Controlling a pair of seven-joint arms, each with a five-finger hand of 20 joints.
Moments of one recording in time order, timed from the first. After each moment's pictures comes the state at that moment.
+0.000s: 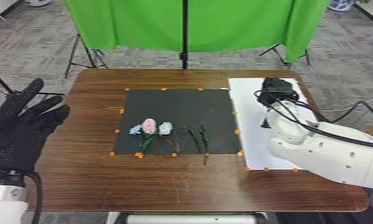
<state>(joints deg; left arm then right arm) 142.6 -51.4 -110.2 -138.6 26.4 18.5 20.5 -29.7 -39.6 -1.9 -90.9 -109.9 20.3 55.8</state>
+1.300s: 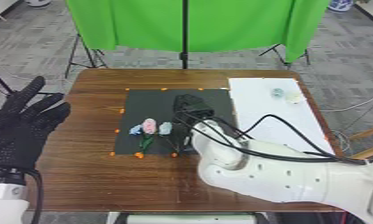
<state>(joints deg) 142.2 -50.1 -110.1 -138.6 26.2 18.5 20.9 -37.2 -59.8 1.2 -98.1 -110.0 19.3 49.5</state>
